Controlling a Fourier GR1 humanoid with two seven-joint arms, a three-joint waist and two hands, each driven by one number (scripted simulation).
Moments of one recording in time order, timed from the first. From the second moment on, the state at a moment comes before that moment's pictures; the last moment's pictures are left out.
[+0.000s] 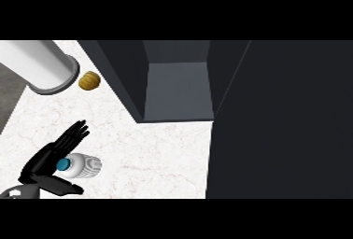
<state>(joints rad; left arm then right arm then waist) -0.14 0.33 0.21 -0.89 -0.12 -0.69 -0.58 0.92 -0.13 0.24 -2.49 -0.09 0.27 -0.17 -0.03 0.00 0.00</state>
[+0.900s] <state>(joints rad) -0.24 0.29 0.09 -0.56 -0.10 -0.65 -0.72 0.97 -0.13 0.27 -2.48 -0.07 0.28 -0.22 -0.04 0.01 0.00</state>
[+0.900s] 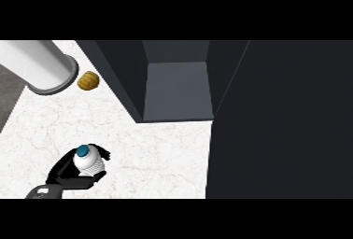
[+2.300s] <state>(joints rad) -0.32 0.01 0.07 -0.61 0.29 -0.25 -0.77 1.00 -0.12 0.28 -2.48 -0.06 0.28 -0.24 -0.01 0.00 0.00</state>
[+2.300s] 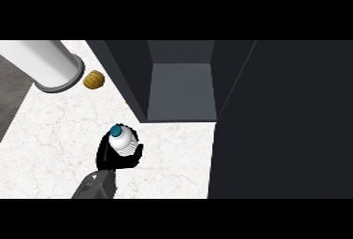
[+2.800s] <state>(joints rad) -0.38 0.00 -0.17 -0.85 0.42 0.03 -0.58 1.01 -0.13 0.27 -2.48 -0.06 0.29 -0.25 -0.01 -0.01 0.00</state>
